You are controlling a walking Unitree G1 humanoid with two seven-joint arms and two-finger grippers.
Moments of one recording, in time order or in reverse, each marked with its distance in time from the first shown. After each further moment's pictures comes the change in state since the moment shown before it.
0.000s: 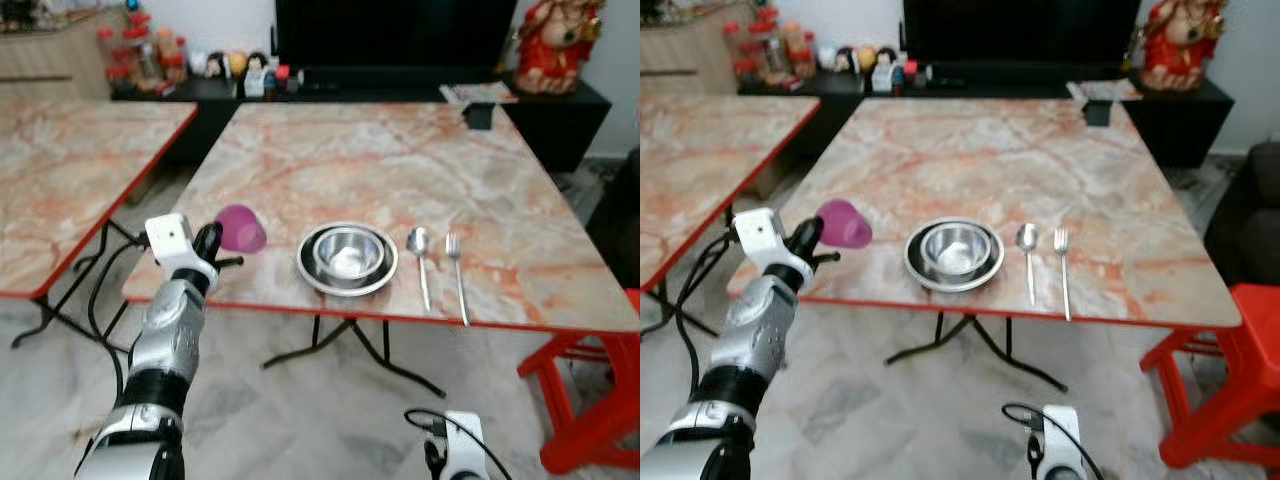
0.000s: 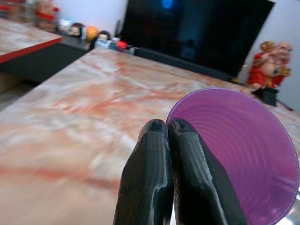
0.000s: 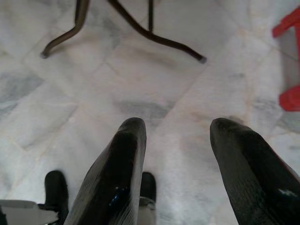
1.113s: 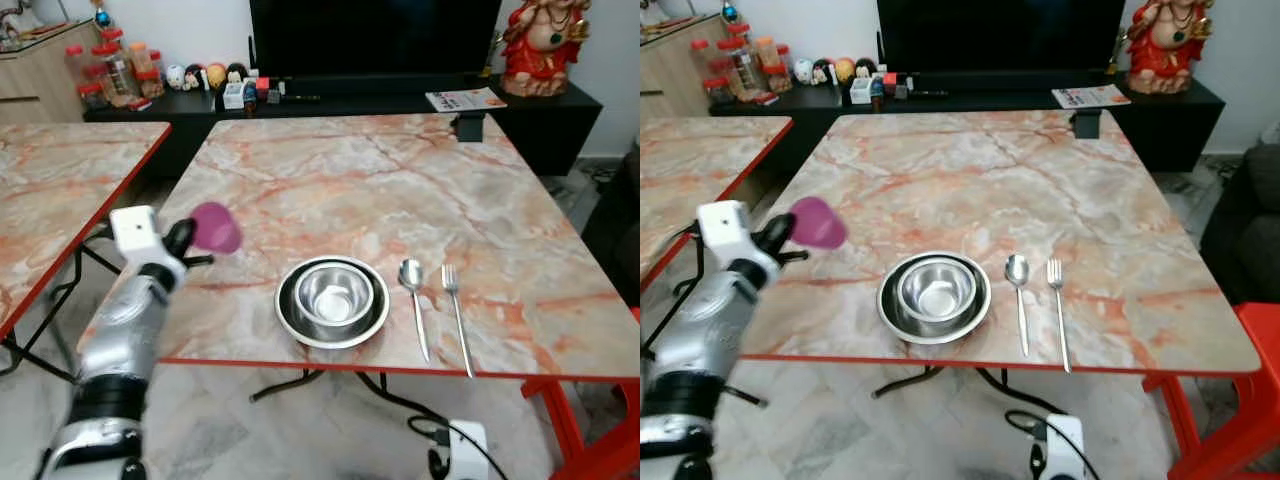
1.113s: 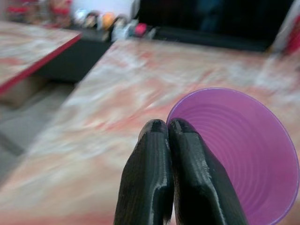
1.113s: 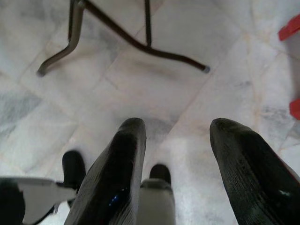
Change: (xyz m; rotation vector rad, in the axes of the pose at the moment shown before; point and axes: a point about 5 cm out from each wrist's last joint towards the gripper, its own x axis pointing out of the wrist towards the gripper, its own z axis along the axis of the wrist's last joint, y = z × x) left arm -0.019 0.052 0.030 0.168 0.161 0.074; right arm -0.005 0.005 -0.016 0.026 0.036 -0.008
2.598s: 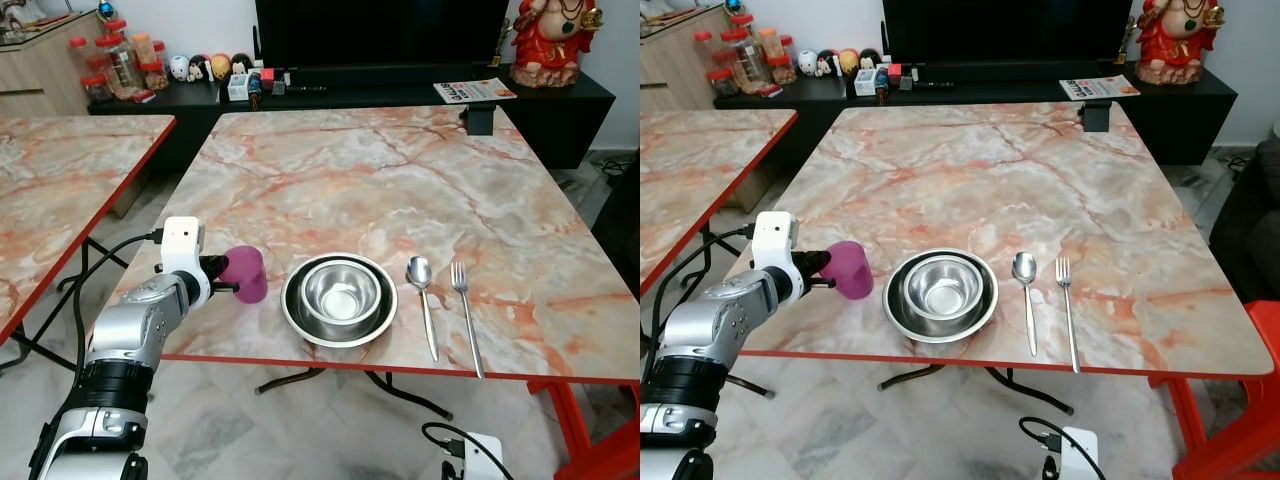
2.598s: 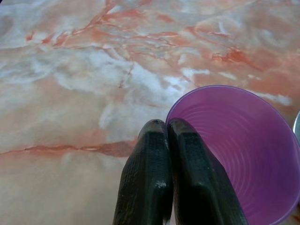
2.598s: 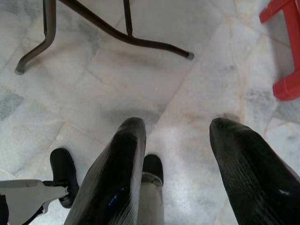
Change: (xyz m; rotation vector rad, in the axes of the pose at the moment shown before) left arm 0.002 -0.047 -0.014 0.038 0.334 -0.134; right arm -0.001 -0.017 0.000 0.051 0.000 -0.063
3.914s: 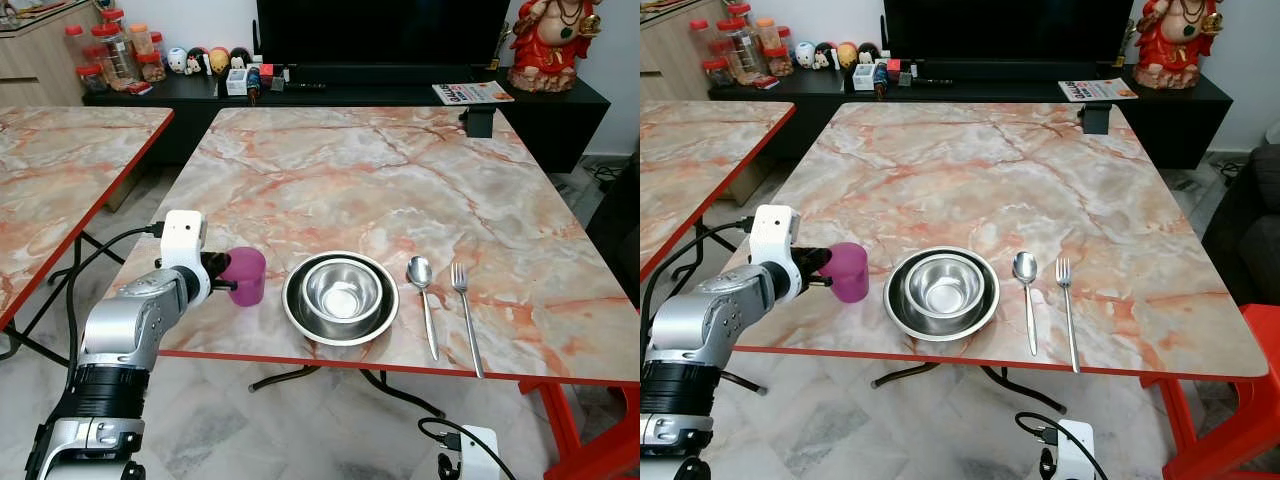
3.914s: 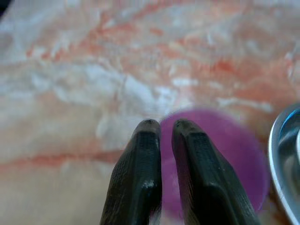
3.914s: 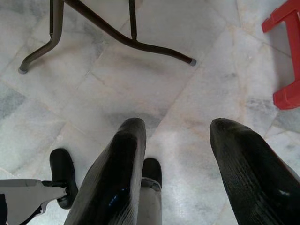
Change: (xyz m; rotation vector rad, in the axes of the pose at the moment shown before) left arm -0.012 -0.008 0.021 0.026 -0.038 -0.014; right arm 0.001 0.005 0.002 -0.017 -0.005 0.023
